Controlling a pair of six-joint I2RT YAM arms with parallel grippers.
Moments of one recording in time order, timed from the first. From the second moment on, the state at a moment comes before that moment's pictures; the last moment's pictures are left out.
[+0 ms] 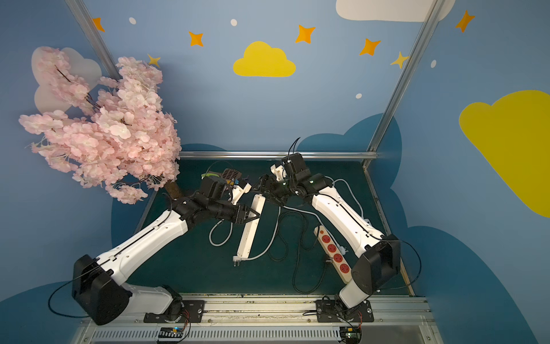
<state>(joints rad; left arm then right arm) -0.58 1.38 1.21 -0.55 0.56 -0.32 0.61 1.60 1.56 -0.69 -0.59 0.90</state>
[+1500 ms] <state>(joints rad) -0.75 1.35 1.29 -0.55 0.20 -0.10 0.49 1.59 1.47 -0.61 -0.45 1.09</state>
